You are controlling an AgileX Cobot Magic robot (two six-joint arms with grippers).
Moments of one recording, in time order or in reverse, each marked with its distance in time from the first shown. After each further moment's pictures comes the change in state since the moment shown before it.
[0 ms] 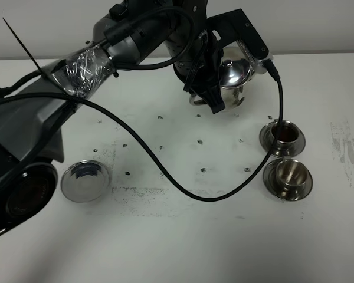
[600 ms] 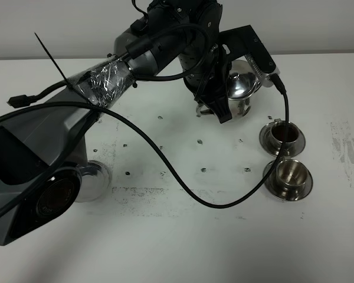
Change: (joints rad) left arm -0.018 0.123 -0.156 0.004 0.083 0.005; right arm 0.000 0.000 0.000 0.000 0.000 0.000
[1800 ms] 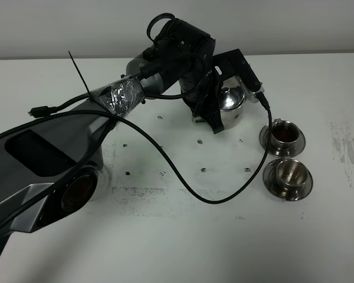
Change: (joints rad) left arm 0.047 0.142 0.000 0.022 -0.151 0.006; right arm 0.000 0.000 0.000 0.000 0.001 0.000
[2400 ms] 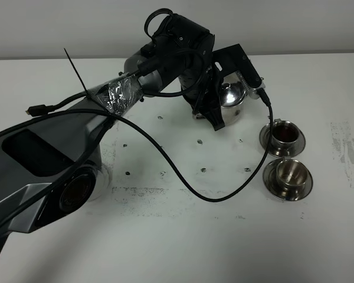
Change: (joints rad) left arm 0.000 0.001 0.000 0.002 -0.012 -0.001; right arm 0.000 0.000 0.000 0.000 0.000 0.000
